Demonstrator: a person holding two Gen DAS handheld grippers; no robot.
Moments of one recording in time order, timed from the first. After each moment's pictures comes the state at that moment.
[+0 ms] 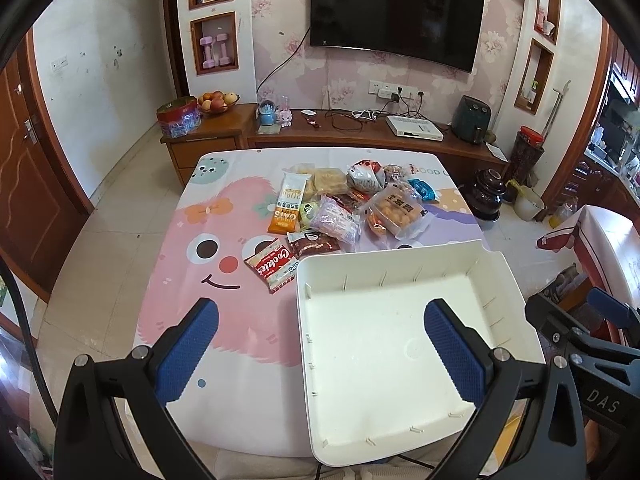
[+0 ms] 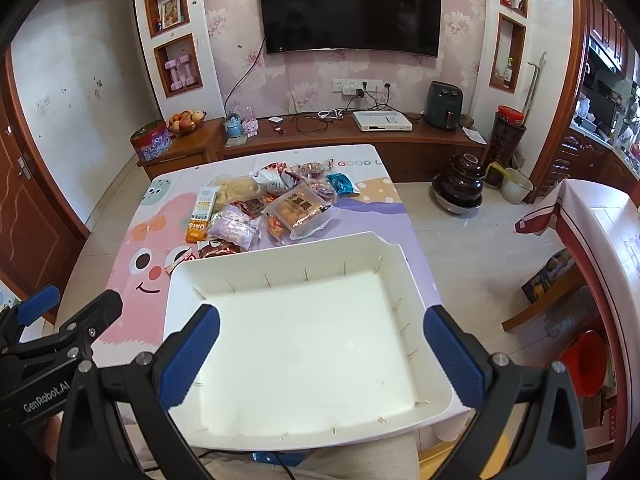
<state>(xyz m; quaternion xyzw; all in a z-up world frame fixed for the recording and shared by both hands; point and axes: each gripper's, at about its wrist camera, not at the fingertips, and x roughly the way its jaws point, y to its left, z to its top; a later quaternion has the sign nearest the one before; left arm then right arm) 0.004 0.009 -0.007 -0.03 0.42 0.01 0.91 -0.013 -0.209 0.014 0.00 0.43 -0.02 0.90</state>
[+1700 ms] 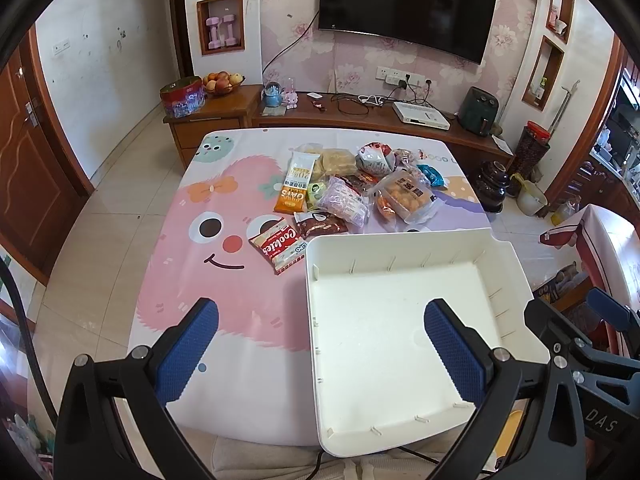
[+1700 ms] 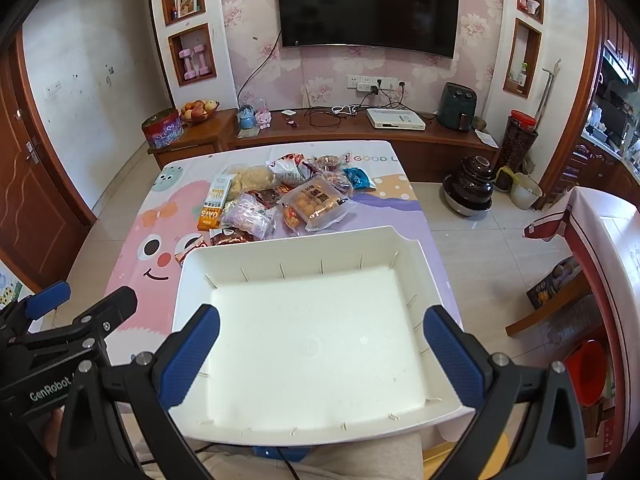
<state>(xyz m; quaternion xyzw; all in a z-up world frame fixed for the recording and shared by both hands) 0.007 0.015 -0.021 -0.04 0.45 0.01 0.89 -0.012 -0.196 0.005 -0.01 0.44 -0.01 0.90</state>
